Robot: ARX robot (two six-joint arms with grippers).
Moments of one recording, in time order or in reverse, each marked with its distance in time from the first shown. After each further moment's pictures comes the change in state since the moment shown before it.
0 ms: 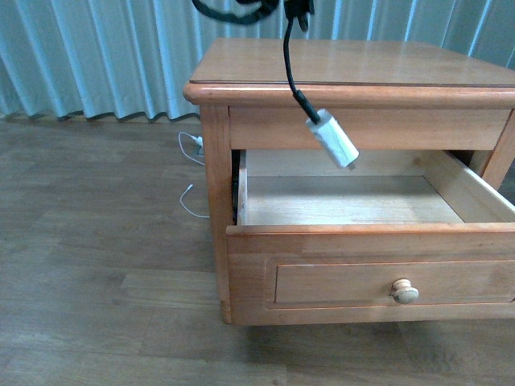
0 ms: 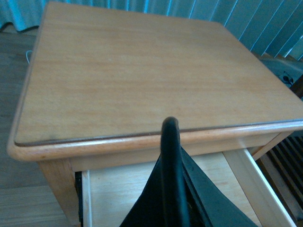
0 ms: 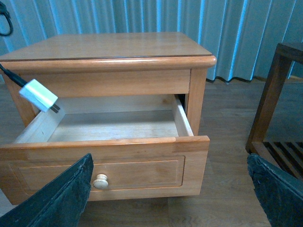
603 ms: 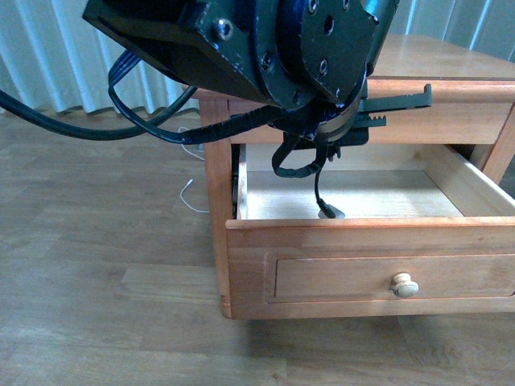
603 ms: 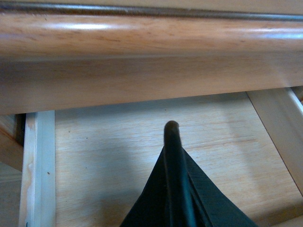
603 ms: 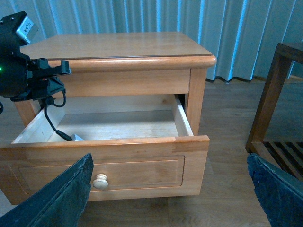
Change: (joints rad) left arm -0.021 0.313 0.138 -0.012 0.017 -0.067; right arm 0.000 0.000 0.000 0.000 0.000 0.000
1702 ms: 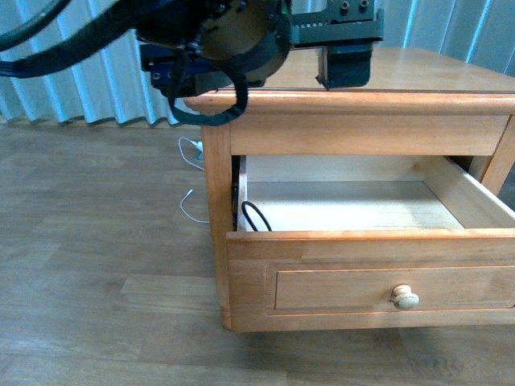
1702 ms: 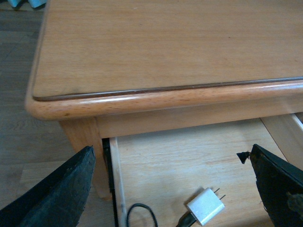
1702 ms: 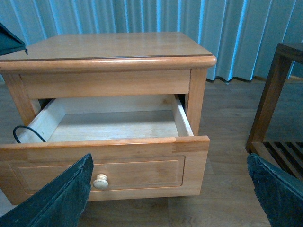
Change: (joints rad) left arm 0.071 -0.321 -0.240 0.026 -0.027 0.124; right arm 0.000 0.000 0.000 0.000 0.000 0.000
